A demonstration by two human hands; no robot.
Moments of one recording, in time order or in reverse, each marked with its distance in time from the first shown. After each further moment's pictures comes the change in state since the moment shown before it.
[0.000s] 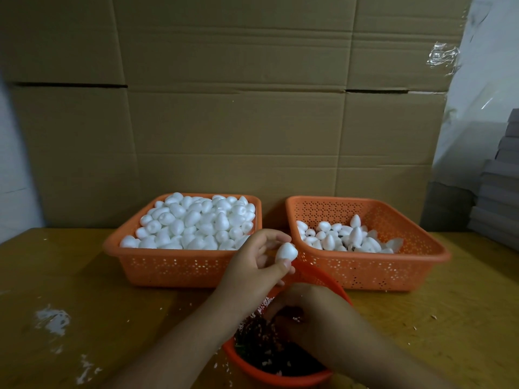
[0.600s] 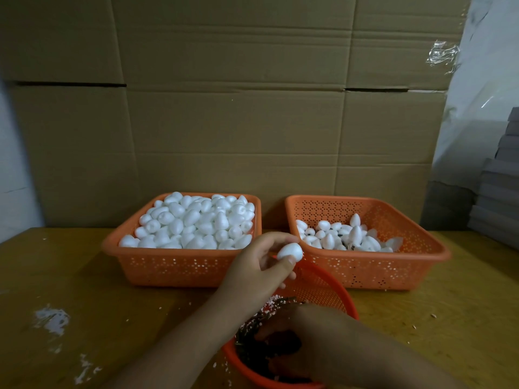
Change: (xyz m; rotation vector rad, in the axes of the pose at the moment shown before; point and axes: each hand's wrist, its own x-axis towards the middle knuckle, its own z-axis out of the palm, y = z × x) left_hand -0.001 0.001 0.003 0.064 -0.035 0.044; right_hand -0.002 -0.006 -0.003 -0.066 -0.330 -0.073
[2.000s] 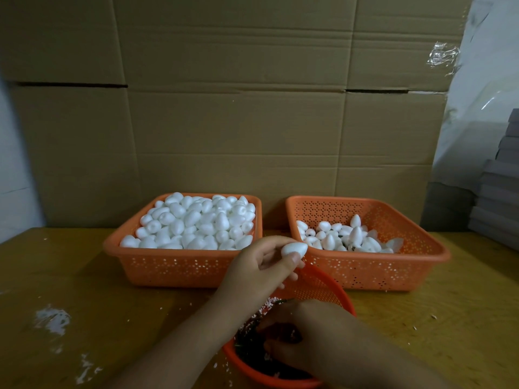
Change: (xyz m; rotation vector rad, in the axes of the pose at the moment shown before) left_hand -0.001 0.002 -0.002 0.026 0.000 -0.005; right_hand -0.003 -0.004 0.000 -0.022 0.122 0.019
